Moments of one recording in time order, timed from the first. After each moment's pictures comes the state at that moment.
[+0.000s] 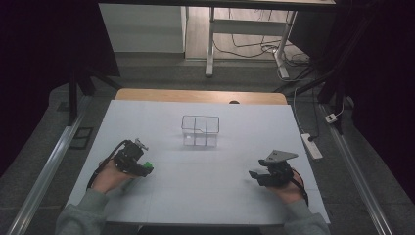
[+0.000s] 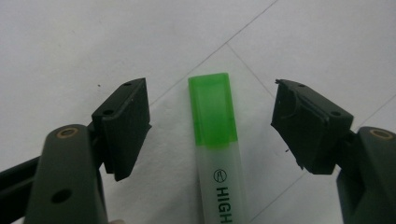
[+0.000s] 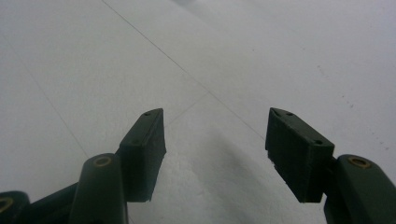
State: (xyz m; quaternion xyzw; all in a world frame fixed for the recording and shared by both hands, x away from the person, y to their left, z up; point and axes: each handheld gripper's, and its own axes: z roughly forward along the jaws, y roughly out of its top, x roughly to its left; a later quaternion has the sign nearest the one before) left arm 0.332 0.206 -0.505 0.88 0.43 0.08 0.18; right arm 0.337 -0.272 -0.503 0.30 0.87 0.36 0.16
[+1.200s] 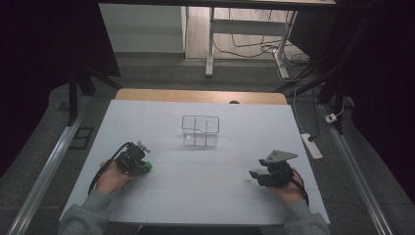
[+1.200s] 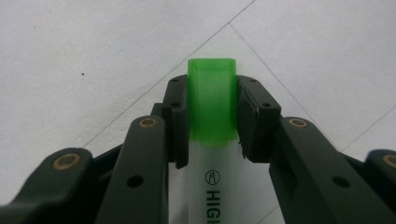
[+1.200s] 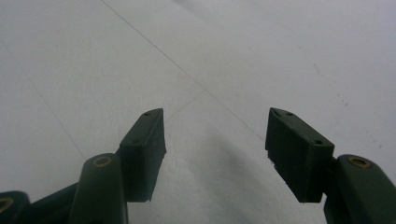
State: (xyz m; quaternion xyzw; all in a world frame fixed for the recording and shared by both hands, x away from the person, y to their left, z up) left arm 0.333 0.205 -0.513 0.88 0.43 0.08 0.16; right arm 0.337 -0.272 -0.503 0.30 0.87 0.35 0.17
